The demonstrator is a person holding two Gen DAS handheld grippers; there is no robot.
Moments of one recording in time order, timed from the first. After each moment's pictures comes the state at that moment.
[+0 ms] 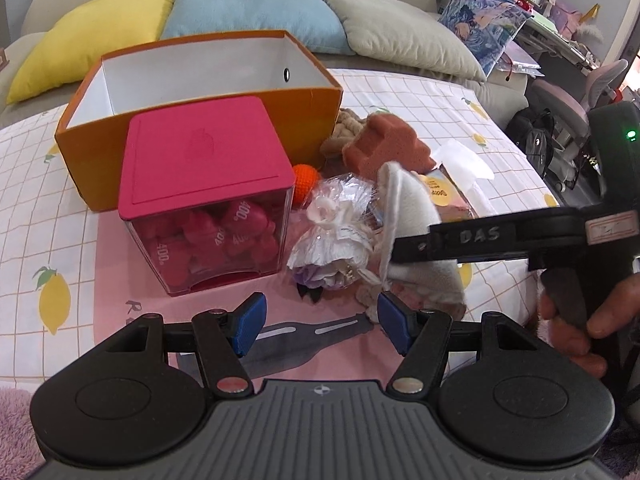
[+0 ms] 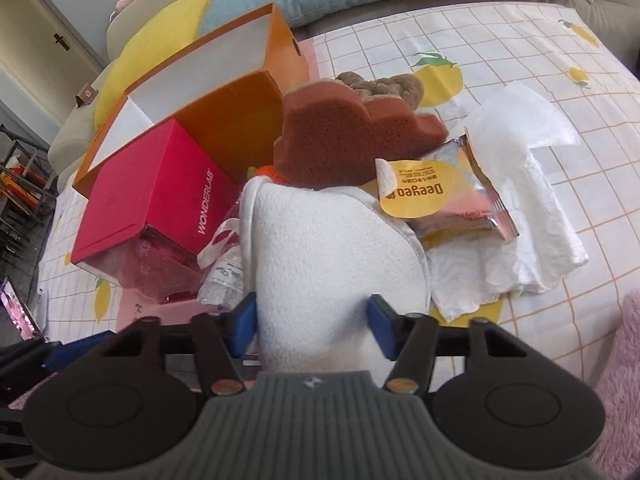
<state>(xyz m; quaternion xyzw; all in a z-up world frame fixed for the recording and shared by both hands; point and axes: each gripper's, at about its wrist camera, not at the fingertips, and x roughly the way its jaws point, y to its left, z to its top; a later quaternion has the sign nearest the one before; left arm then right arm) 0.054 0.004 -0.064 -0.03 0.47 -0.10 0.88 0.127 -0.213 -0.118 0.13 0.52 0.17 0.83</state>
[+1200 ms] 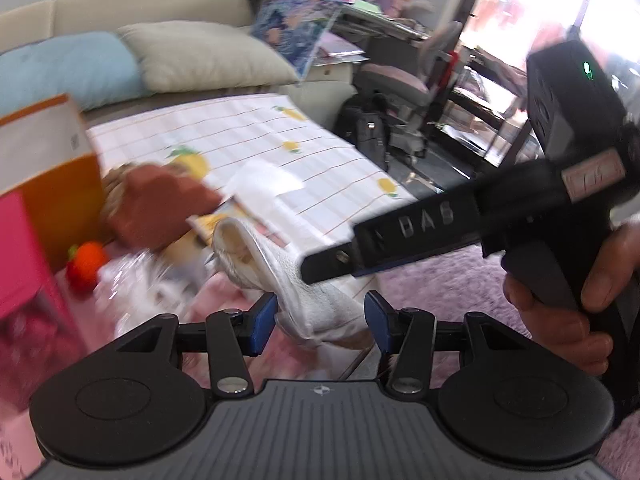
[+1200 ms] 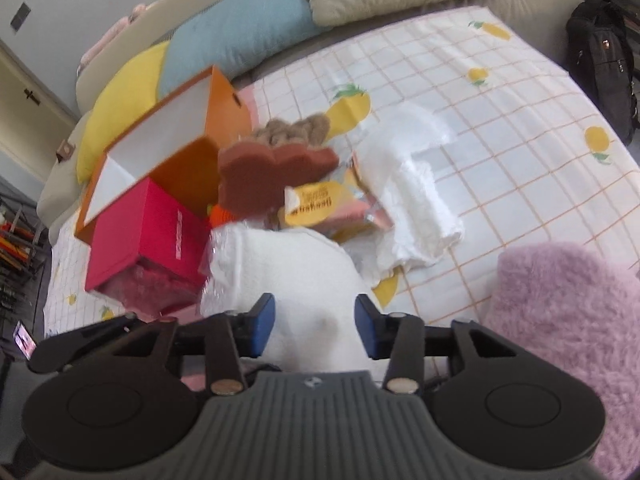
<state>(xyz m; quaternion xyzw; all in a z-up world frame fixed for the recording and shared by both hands) 0.062 -0.096 -0.056 0.01 0.39 -0.36 0.85 0.085 -0.299 -0.066 0.18 0.50 0.10 0.84</state>
